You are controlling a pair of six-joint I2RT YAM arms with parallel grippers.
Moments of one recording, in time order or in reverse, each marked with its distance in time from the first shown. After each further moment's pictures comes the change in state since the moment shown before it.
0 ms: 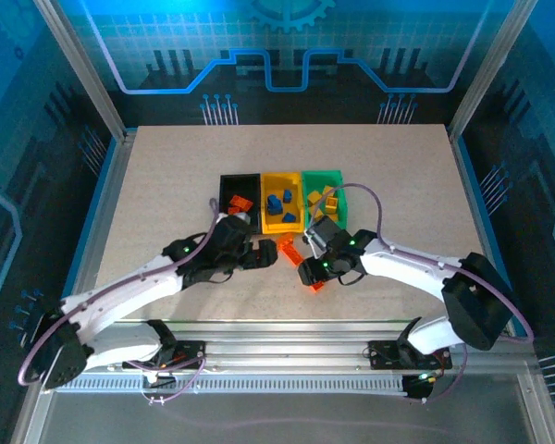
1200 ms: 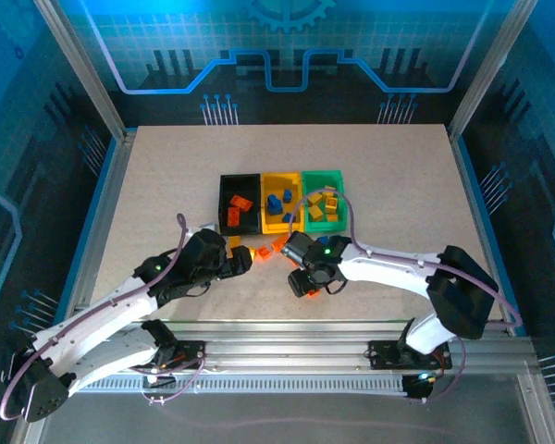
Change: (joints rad) left arm 0.067 -0.212 -0.121 -0.106 -0.074 -0.045; right arm 0.188 0.111 0.109 -0.140 0.212 0.071
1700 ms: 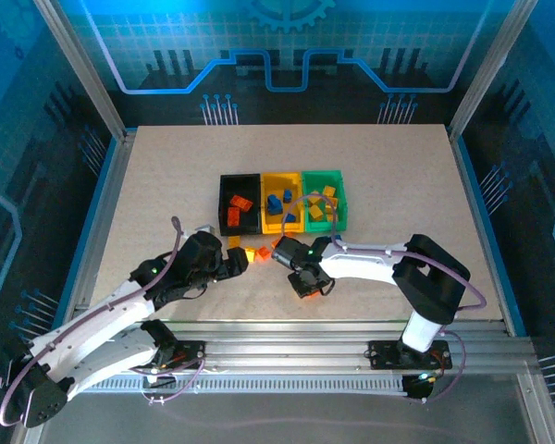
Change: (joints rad) left arm 0.018 -0.039 -0.025 -0.017 0.000 -0.017; right arm 0.013 0.154 0.039 0.005 0.056 0.006
